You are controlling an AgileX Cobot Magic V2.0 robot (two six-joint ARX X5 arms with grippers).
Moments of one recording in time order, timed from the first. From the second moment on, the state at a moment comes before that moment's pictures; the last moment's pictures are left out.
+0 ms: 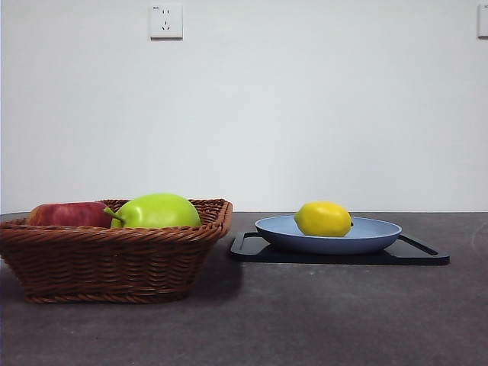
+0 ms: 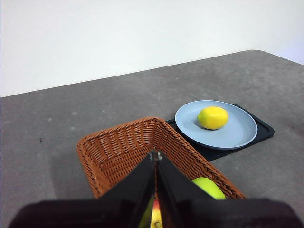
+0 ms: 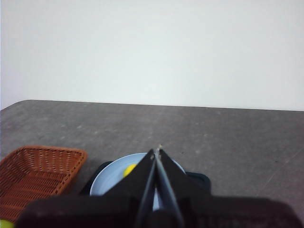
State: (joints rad) left arm -0.55 0.36 0.57 -0.39 -0.10 -0.04; right arm 0.56 0.38 0.53 -0.20 0.32 0.04
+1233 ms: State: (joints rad) left arm 0.01 0.01 0.03 -0.20 -0.10 0.03; right arm 0.56 0.38 0.53 -0.20 0.39 0.04
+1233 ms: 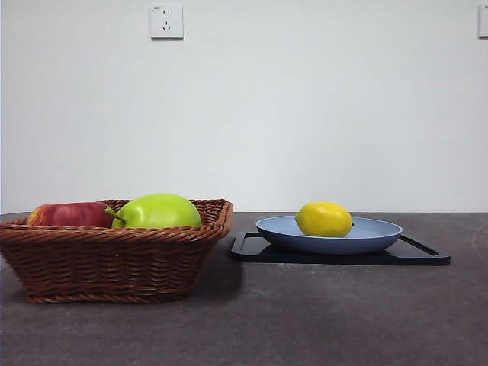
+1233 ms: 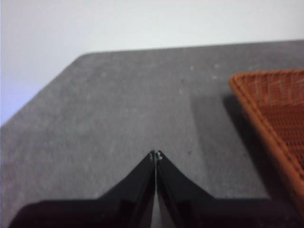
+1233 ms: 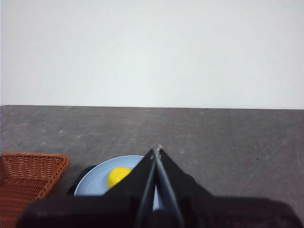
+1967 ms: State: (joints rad) left arm 0.02 0.01 0.02 -0.18 -0.10 0.01; right arm 0.56 0.38 0.53 -0.20 0.39 0.04
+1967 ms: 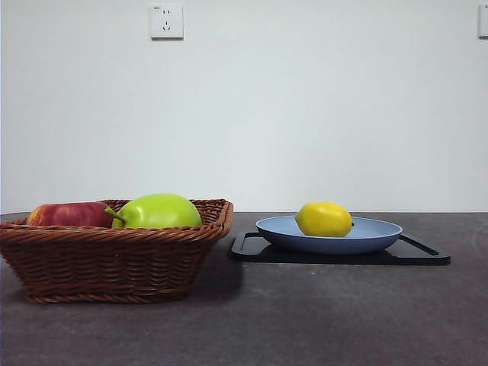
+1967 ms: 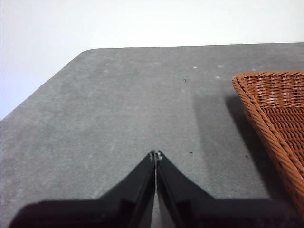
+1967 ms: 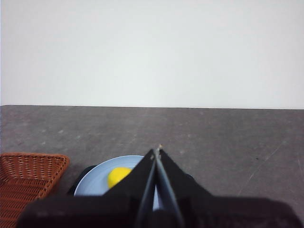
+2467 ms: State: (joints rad) left arm 0.02 0.01 0.02 -0.18 -0.10 0.01; right arm 0.56 0.38 0.53 -0.20 0.39 0.03
